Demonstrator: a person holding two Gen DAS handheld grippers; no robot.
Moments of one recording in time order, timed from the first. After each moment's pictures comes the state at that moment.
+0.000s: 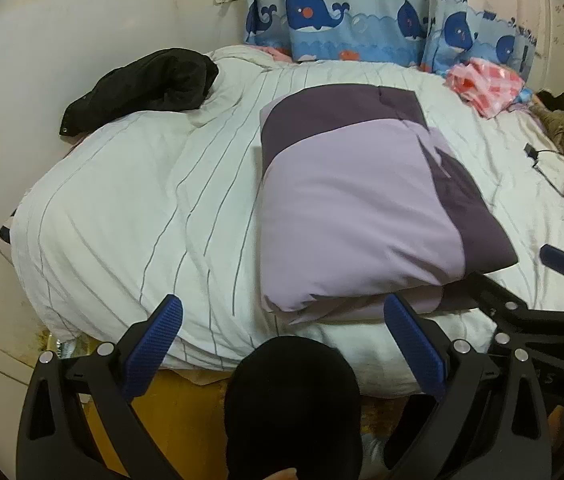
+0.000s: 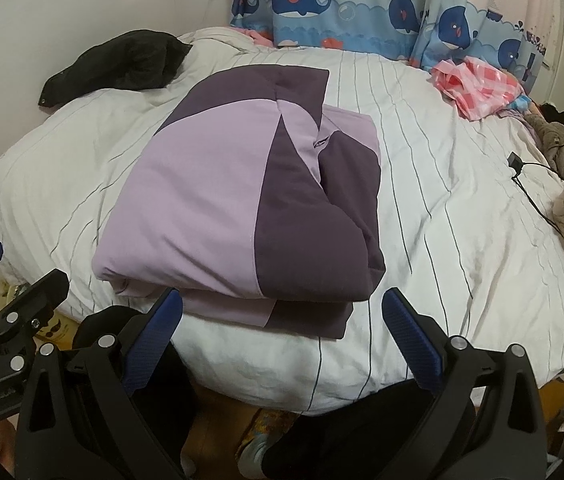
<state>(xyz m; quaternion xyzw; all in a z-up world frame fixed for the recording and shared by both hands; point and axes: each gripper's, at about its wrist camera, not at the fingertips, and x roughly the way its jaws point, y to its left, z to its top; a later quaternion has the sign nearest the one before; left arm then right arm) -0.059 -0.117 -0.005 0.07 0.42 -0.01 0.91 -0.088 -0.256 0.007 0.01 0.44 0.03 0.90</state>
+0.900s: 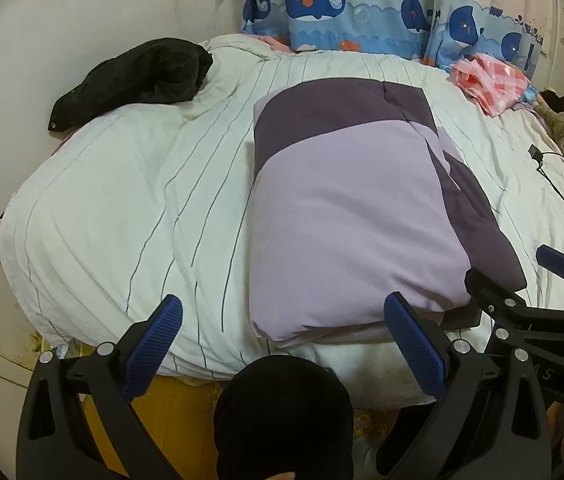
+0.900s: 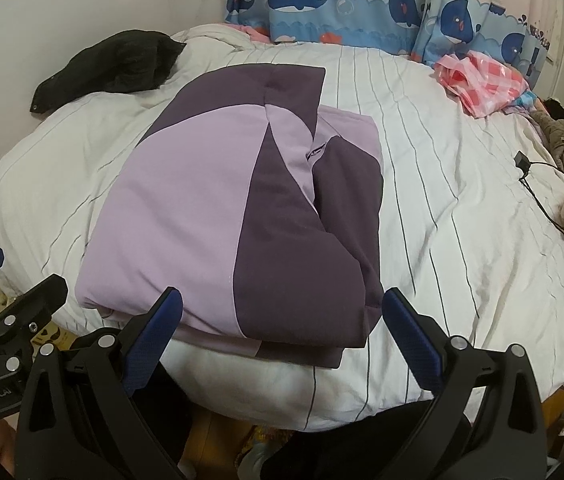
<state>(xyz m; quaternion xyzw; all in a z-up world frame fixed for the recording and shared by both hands) -0.026 -0.120 -0.009 0.05 0.44 -0.02 0.89 -0.053 -0.265 0.000 0.02 0.45 0.03 0.89</state>
